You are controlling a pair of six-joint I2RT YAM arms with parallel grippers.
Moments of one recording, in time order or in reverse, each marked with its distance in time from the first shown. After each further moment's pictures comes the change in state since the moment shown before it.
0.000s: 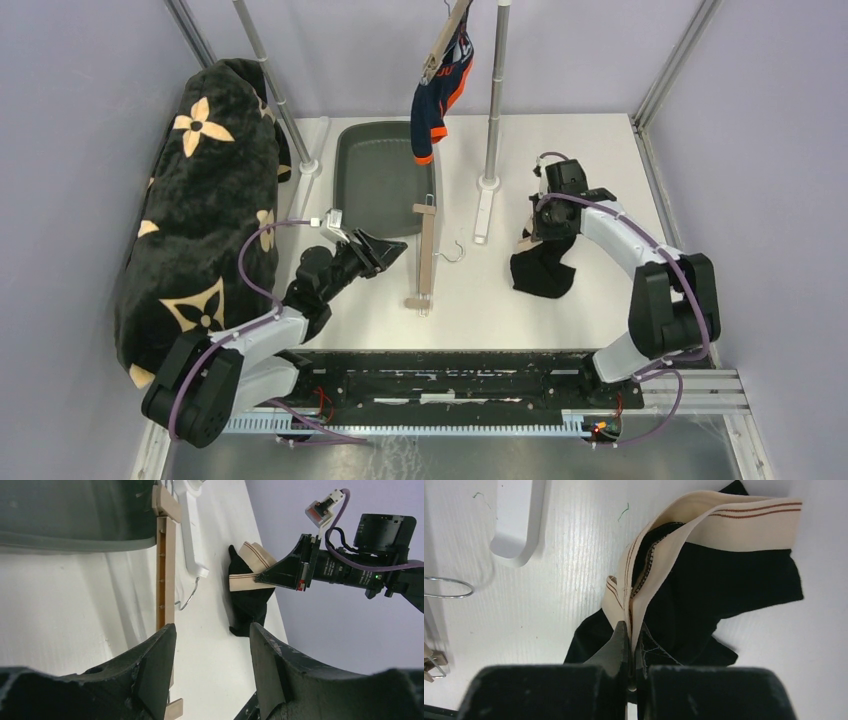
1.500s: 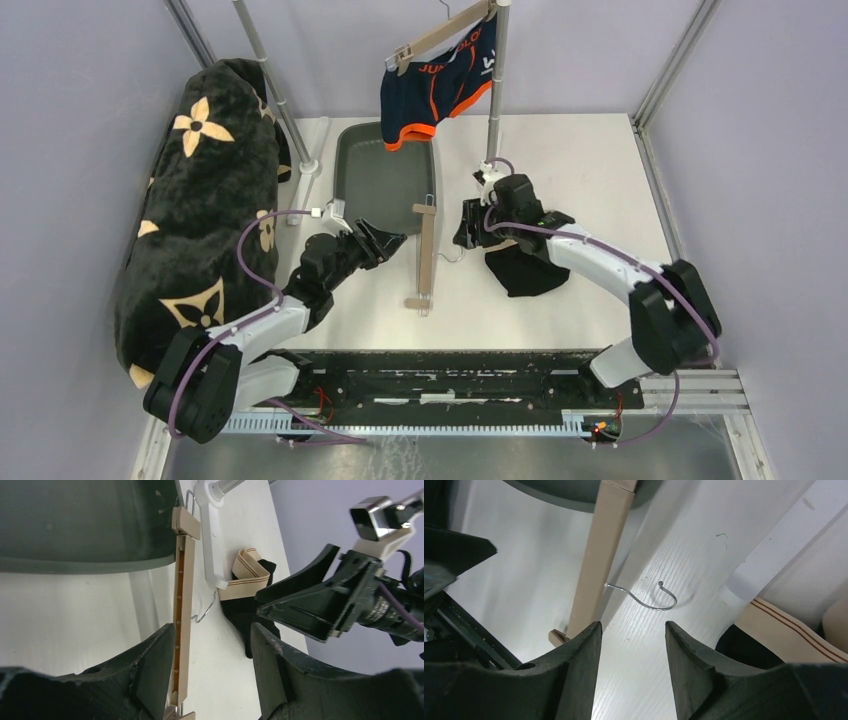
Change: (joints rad) left arm 0.000 0.034 0.103 -0.143 -0.057 0.060; right arm 0.328 -0.069 -0.095 0.389 -0.200 0.198
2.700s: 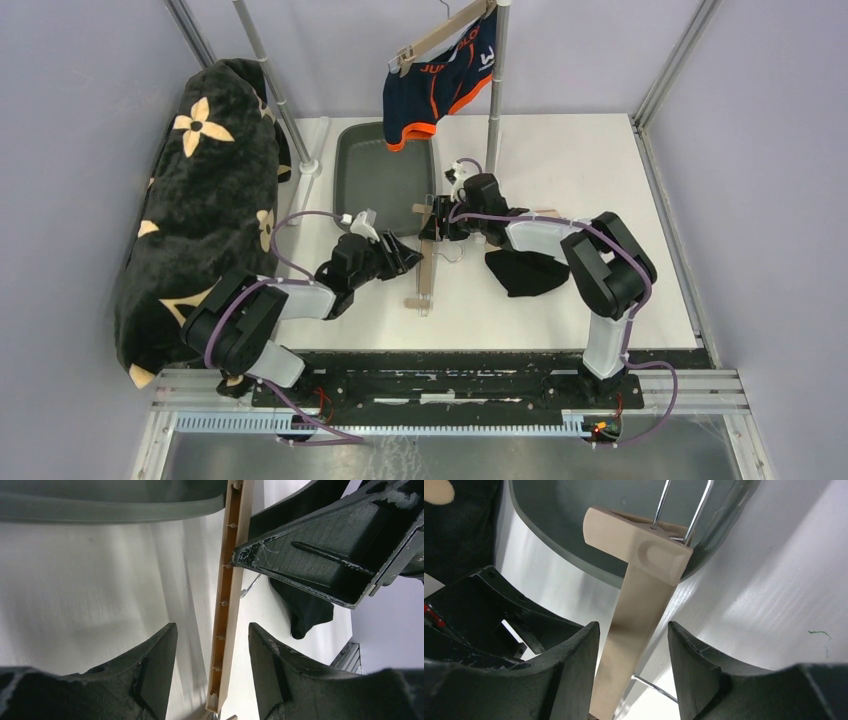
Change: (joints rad) left arm -0.088 0.344 0.036 0.097 -0.004 0.051; right arm 0.040 0.430 0.121 0.359 -0.154 0.156
